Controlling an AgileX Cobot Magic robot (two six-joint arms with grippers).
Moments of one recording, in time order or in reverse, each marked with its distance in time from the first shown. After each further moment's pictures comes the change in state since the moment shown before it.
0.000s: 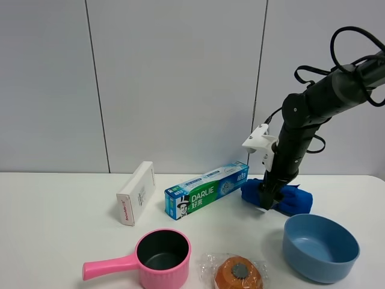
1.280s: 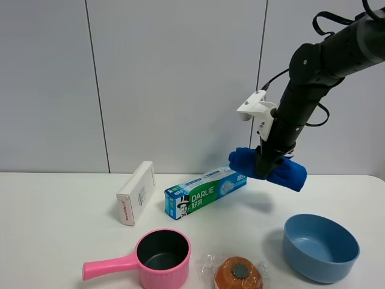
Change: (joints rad) left arm 0.000 0.000 0.000 0.000 0.000 0.000; right arm 0.051 -0.178 0.000 0.214 0.137 -0.193
